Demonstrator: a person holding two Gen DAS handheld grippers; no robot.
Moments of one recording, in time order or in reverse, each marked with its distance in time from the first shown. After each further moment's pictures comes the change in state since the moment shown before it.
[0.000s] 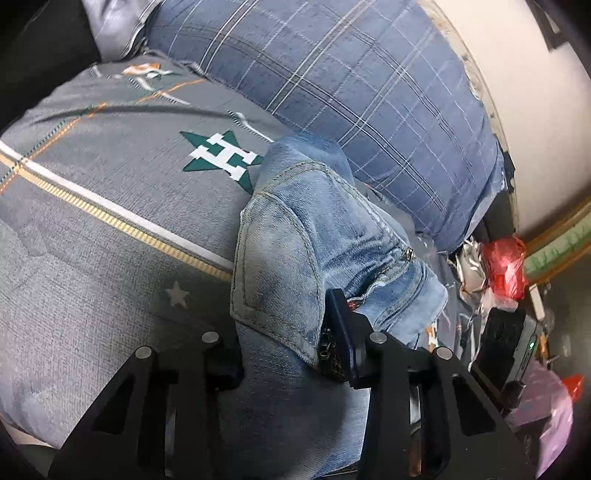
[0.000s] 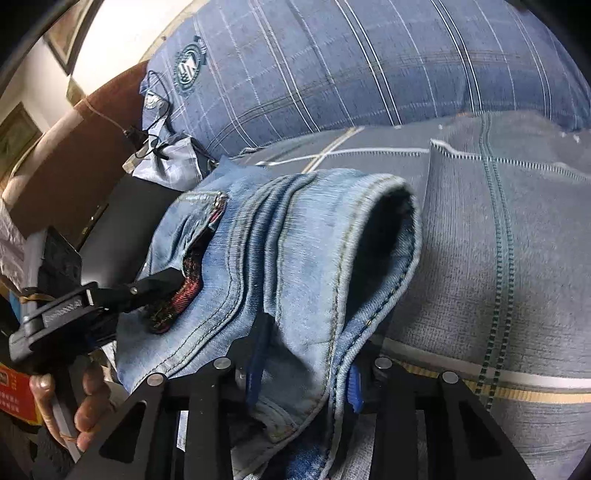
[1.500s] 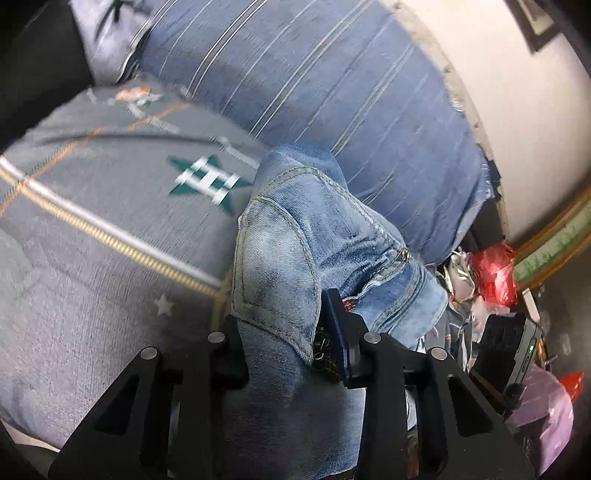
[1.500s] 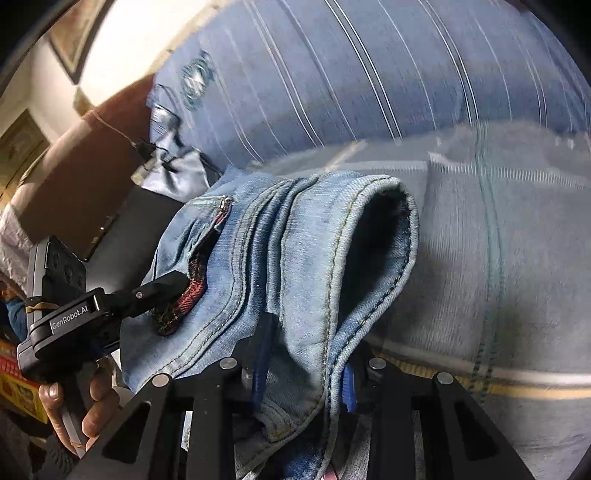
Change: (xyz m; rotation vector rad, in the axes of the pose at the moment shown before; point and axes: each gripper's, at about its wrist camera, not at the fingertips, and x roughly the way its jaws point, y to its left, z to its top) left arm -0.019 -0.018 0.003 0.027 -0.084 -0.044; right arm -0.023 0.003 0.005 0.001 -0.063 0.030
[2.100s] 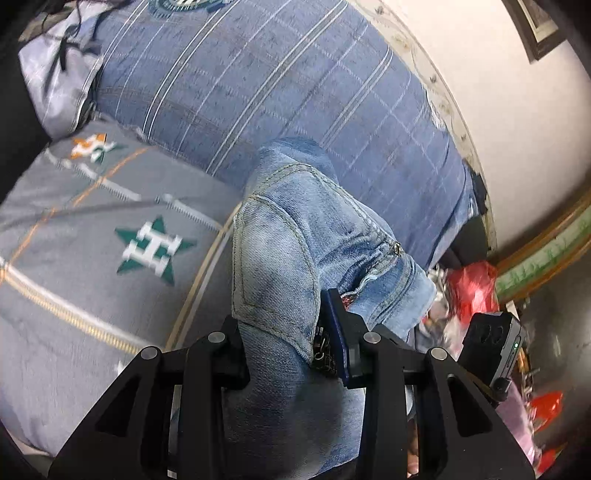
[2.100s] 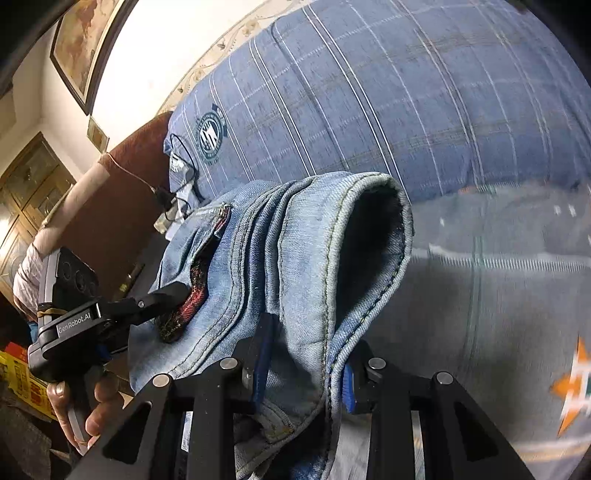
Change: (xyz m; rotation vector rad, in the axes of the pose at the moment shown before) left arm -0.001 -0.069 0.099 -0.023 0.022 -0.027; right arm -0.052 -0.004 0.088 0.032 -0.059 0.080
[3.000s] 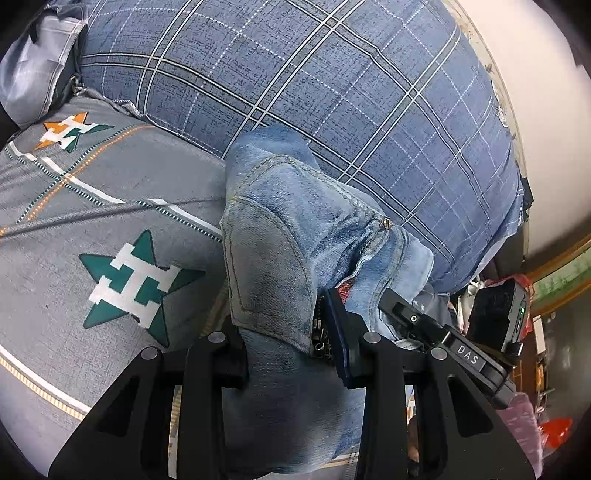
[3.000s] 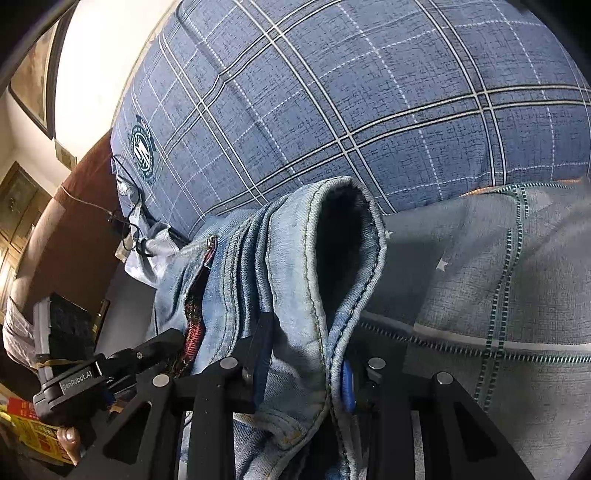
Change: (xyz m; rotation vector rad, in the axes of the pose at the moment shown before) left arm 0.109 0.043 0.030 -0.038 0.076 0.096; right arm 0.110 -0.089 0.069 0.120 0.089 0.016
